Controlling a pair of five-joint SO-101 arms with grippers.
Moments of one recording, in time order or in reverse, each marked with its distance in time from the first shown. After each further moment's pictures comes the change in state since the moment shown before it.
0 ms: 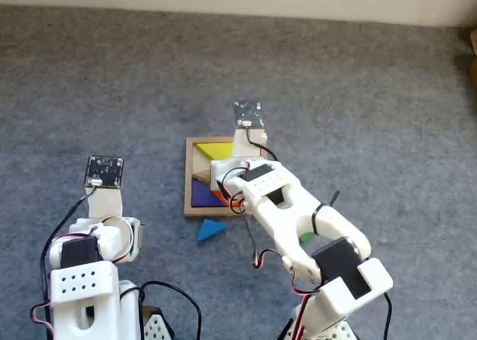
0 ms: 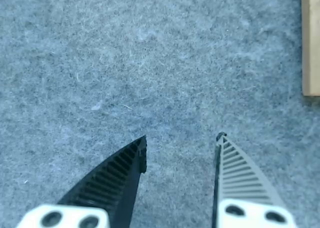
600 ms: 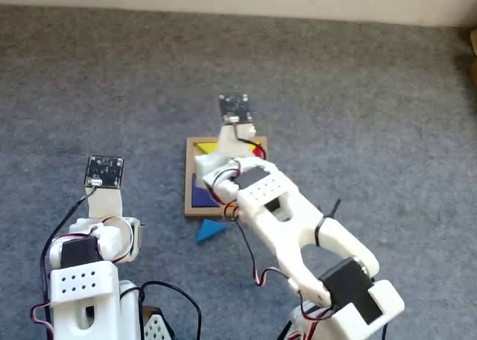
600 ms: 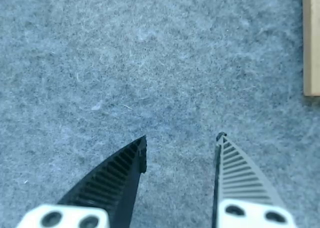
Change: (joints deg) left arm 0.0 0.0 0.0 0.0 0.0; right arm -5.8 -8.5 0.1 -3.8 0.3
